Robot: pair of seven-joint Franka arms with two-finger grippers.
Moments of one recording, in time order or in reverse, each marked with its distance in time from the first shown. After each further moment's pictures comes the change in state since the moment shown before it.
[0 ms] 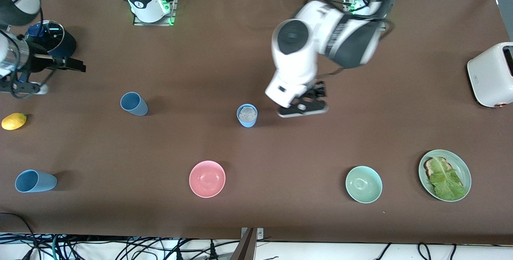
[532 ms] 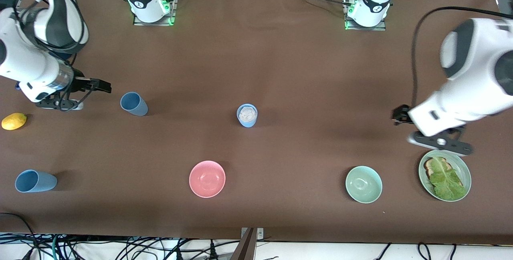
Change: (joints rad) left arm 0.468 -0.085 0.003 -0.018 -0.021 -0.024 0.809; right arm 0.001 0.010 0.021 -0.330 0.000 0.489 0.000
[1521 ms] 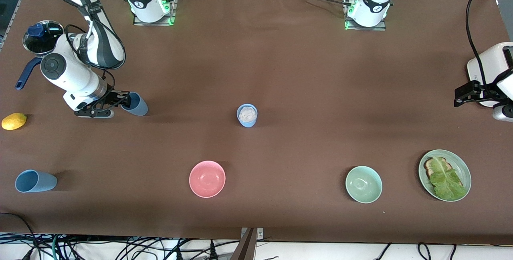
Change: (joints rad) left arm 0.127 -0.176 -0.008 -0.073 -0.001 -0.050 0.007; right arm 0.008 0.147 0.018 -0.170 0.000 0.409 0.001
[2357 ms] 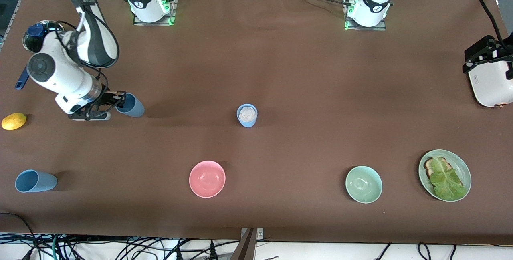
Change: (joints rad) left arm 0.000 -0.162 -0.037 -0.014 -0.038 -0.119 -0.064; right arm 0.003 -0.041 0.027 0.193 0.000 -0.304 0.013
